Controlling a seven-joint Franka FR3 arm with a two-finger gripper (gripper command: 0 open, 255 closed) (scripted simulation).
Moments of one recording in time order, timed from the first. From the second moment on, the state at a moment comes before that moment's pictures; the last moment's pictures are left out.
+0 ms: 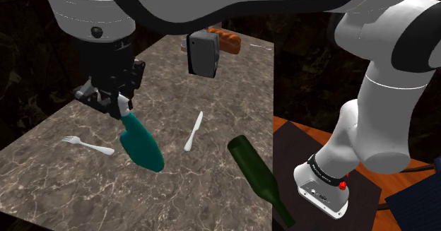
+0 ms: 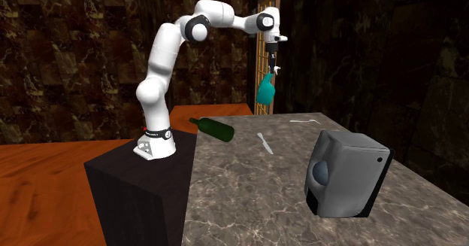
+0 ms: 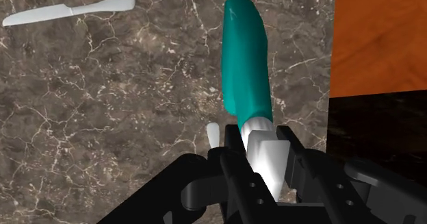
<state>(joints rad) 0.60 0.39 0.45 -1.31 -0.22 1.70 0.60</state>
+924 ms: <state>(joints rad) 0.77 0.71 0.43 -0.97 -0.33 1.66 0.69</state>
